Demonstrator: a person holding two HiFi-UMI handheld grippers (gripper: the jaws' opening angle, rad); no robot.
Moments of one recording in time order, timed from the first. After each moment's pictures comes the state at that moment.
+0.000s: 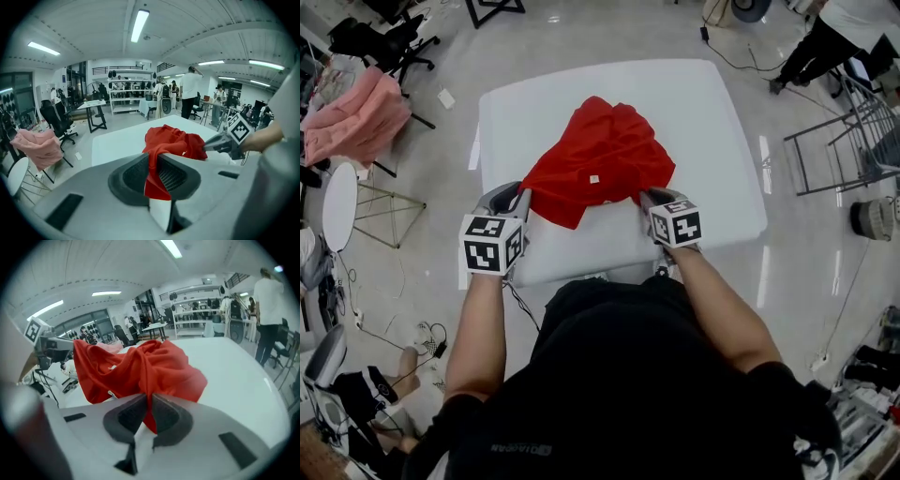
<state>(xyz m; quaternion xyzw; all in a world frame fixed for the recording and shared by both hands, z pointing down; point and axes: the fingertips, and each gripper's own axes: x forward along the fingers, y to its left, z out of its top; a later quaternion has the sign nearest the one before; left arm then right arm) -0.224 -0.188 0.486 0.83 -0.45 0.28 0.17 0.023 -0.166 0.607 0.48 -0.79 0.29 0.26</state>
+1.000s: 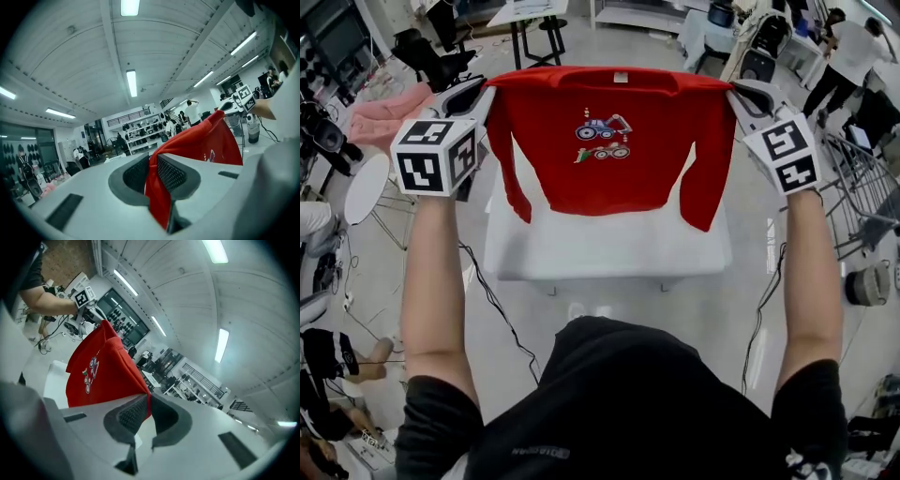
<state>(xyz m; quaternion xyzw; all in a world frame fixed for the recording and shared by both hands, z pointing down) -0.179 -0.162 0.152 0.81 -0.56 0.14 -0.10 0.186 -0.184 0.169 0.47 -0.79 -0.27 0.29</state>
